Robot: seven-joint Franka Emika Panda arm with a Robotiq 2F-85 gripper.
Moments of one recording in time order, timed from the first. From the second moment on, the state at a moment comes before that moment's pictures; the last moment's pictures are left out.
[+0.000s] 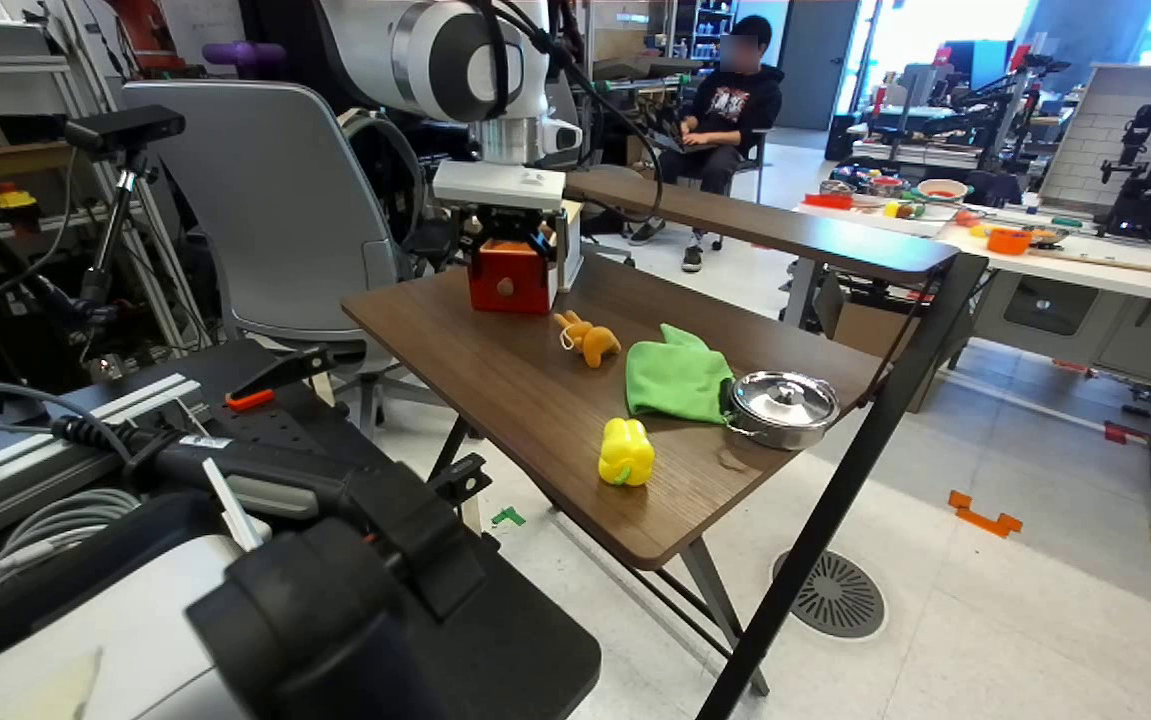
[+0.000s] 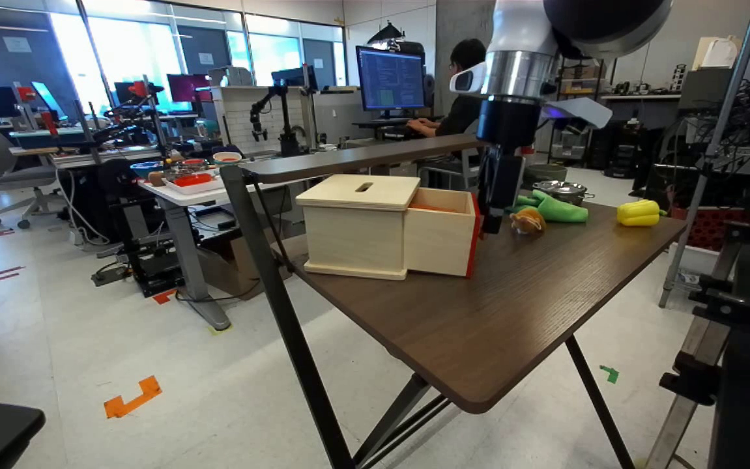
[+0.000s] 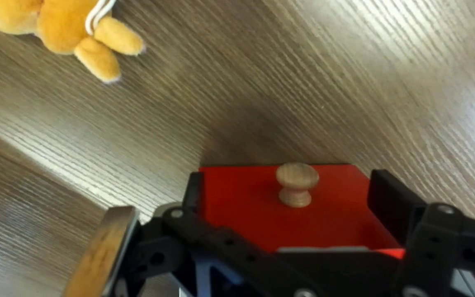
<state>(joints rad) -0.03 0.61 0.22 -2.01 -0.05 2.71 -0.50</state>
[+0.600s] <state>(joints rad) -0.02 0.65 0.22 -1.96 -0.05 2.78 -0.43</state>
